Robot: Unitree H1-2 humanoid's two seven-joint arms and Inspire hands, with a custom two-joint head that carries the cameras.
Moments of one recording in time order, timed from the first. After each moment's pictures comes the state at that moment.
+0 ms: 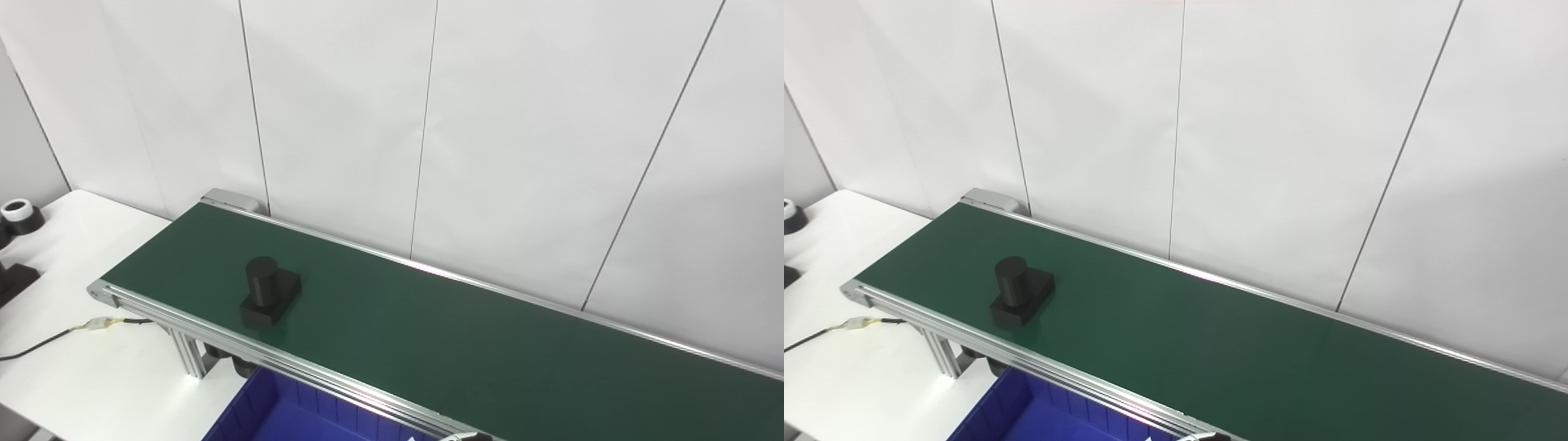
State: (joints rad) left arm 0.06 0.08 -0.38 0.30 0.21 -0.43 0.06; right arm 0.15 -0.22 -0.03 -0.15 0.20 -0.38 0.26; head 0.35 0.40
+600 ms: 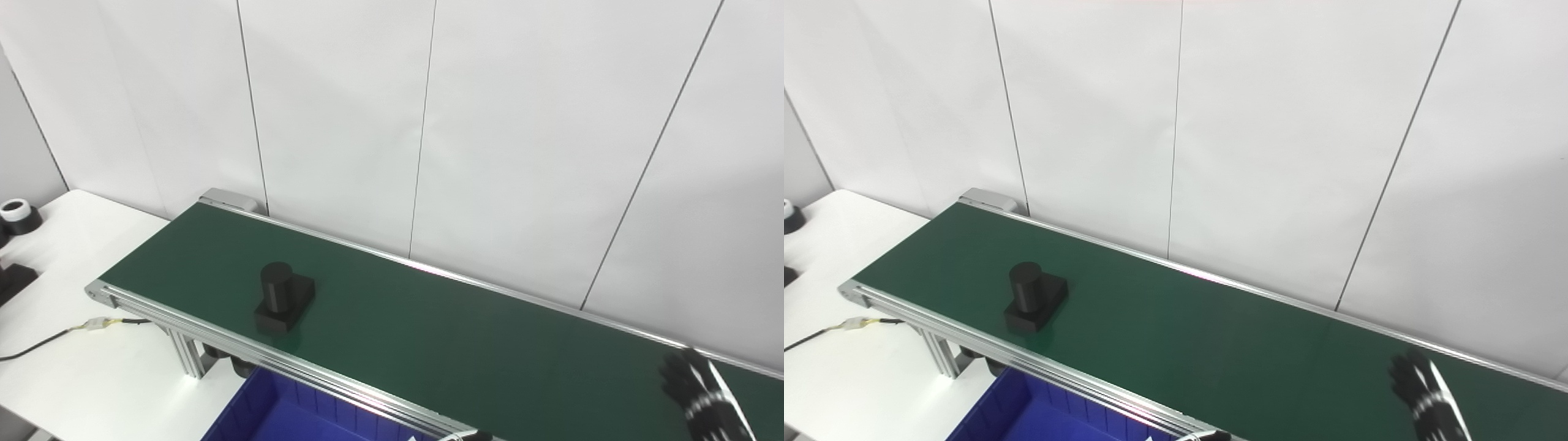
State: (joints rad) left arm 0.06 0.09 -0.39 0.30 0.21 -0.43 0.07; right arm -0.07 -0.21 0.05 -0.25 0.04 -0.17 0.23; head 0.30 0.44
